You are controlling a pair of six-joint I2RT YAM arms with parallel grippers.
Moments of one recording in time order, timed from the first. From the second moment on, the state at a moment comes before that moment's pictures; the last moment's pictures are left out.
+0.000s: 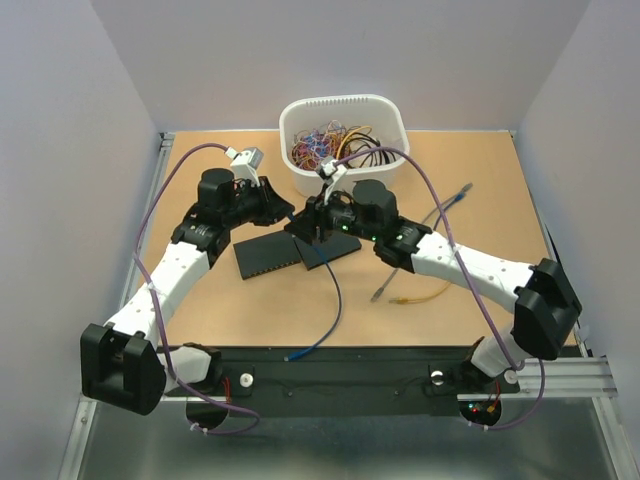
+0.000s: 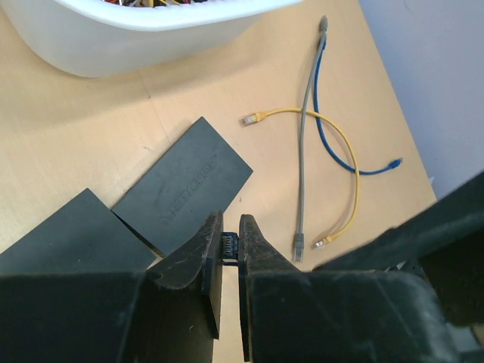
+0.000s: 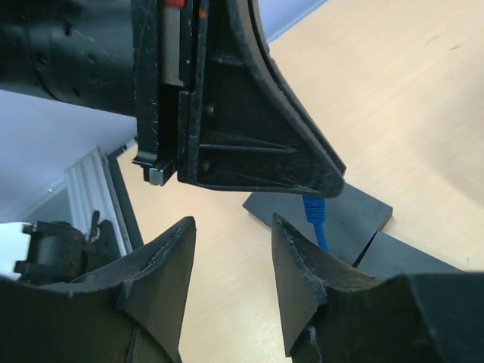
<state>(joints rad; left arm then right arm) -0.30 1.19 0.93 -0.13 0.44 -0.45 0.83 1.50 1.14 0.23 -0.26 0.35</state>
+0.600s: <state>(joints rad) -0.27 1.19 0.93 -0.15 0.41 -0.46 0.88 1.62 1.20 0.15 -0.08 0.29</state>
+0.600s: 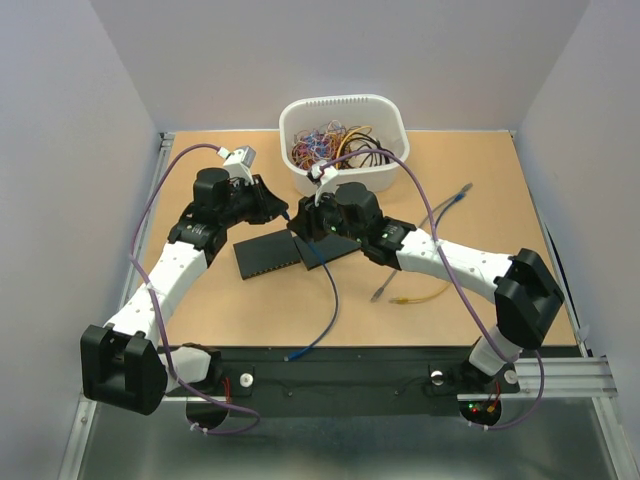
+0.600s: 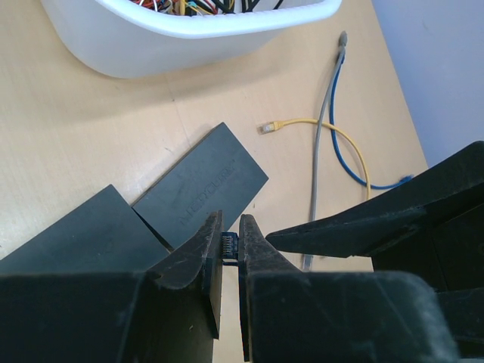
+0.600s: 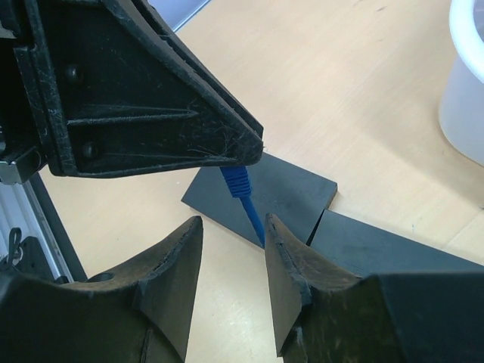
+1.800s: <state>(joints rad) -0.27 1.19 0.93 -0.15 0.45 -0.46 0.89 1.70 1.27 0.14 -0.07 0.27</state>
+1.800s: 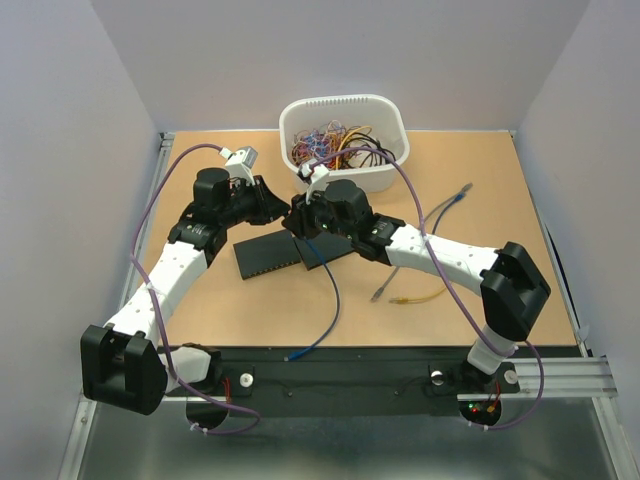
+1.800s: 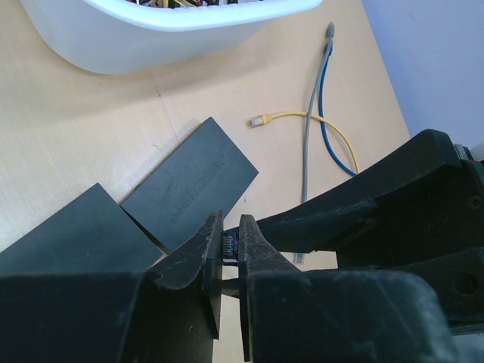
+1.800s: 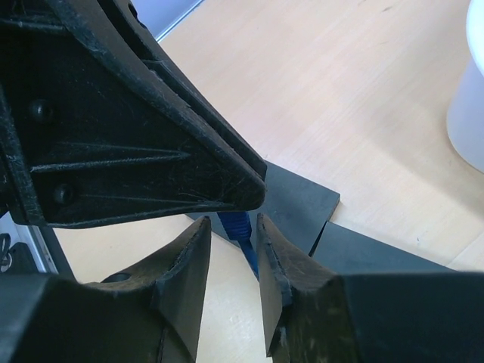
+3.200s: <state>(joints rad) -0.27 1.20 0.93 -0.17 0.45 -0.46 0.90 1.67 1.27 0.14 -0.05 0.26</state>
